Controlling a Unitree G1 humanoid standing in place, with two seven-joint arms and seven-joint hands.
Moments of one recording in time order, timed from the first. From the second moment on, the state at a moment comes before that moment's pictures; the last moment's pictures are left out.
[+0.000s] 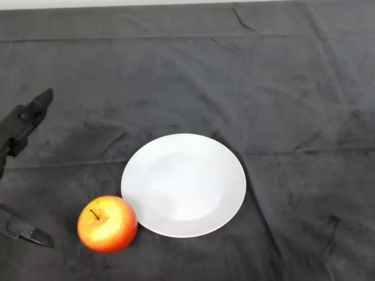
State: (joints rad) left arm -0.09 0.62 0.10 0.32 -0.14 -0.58 -0.55; right arm -0.81 -0.33 -0.85 1.21 0.85 0.12 0.30
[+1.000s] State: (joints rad) left arm -0.10 0.55 -0.03 0.32 0.03 -0.56 -0.51; right arm -0.81 -0.33 -0.85 1.21 0.85 0.12 0.30
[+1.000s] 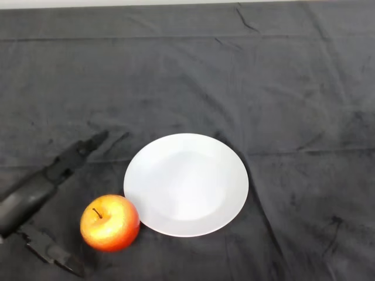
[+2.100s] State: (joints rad) left arm -0.17 0.52 -0.07 0.37 0.10 -0.62 -0.44; right arm -0.81 -0.33 -0.85 1.21 0.85 0.12 0.30
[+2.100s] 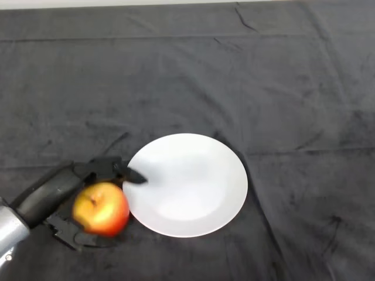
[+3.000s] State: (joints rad) left arm -0.20 0.45 -0.02 0.15 0.21 -0.57 -0.20; right arm -0.81 -0.33 -0.85 1.21 0.85 0.12 0.30
